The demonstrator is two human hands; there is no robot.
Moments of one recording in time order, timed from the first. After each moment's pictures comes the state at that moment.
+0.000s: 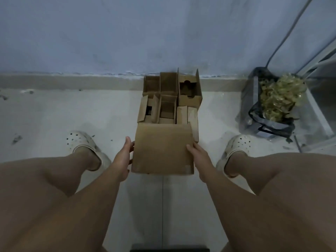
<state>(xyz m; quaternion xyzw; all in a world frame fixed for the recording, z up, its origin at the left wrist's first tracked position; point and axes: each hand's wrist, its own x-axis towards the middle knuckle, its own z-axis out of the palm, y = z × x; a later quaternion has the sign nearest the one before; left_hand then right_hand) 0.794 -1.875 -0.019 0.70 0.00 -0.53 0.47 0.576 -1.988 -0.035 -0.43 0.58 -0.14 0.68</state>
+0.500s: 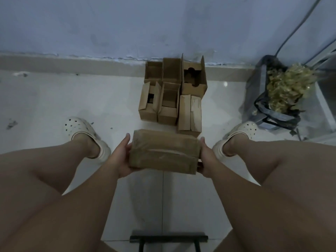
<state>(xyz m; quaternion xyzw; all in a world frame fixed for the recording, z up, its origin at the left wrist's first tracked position) 0.808 -1.854 -0.049 0.57 0.13 -0.65 0.48 0.576 -1.981 -0.051 -0.29 0.66 -0.09 0.69</state>
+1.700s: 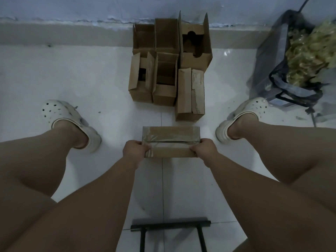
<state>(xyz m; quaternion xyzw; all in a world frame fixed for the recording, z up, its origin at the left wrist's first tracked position) 0.766 -1.881 -0.125 0.81 -0.04 -0.51 0.30 0.570 -1.987 -0.115 -0.48 0.71 0.07 0.51</state>
